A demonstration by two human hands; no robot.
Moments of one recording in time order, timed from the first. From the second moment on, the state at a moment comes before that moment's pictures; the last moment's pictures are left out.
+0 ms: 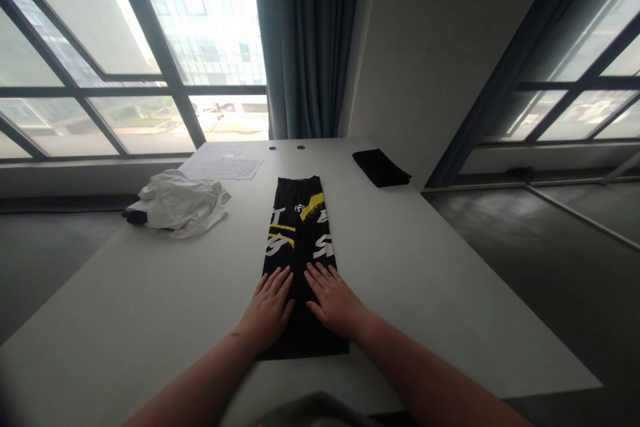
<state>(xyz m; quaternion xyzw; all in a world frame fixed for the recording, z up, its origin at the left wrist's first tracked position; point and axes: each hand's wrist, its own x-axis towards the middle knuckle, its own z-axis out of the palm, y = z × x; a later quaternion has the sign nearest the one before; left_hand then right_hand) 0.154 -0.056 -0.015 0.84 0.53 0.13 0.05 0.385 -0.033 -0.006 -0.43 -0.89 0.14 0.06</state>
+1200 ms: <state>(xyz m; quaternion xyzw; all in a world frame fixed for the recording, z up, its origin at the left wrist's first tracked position) 0.111 0.056 -0.001 0.78 0.59 0.18 0.09 0.339 0.343 0.002 -0.64 -0.75 0.06 0.12</state>
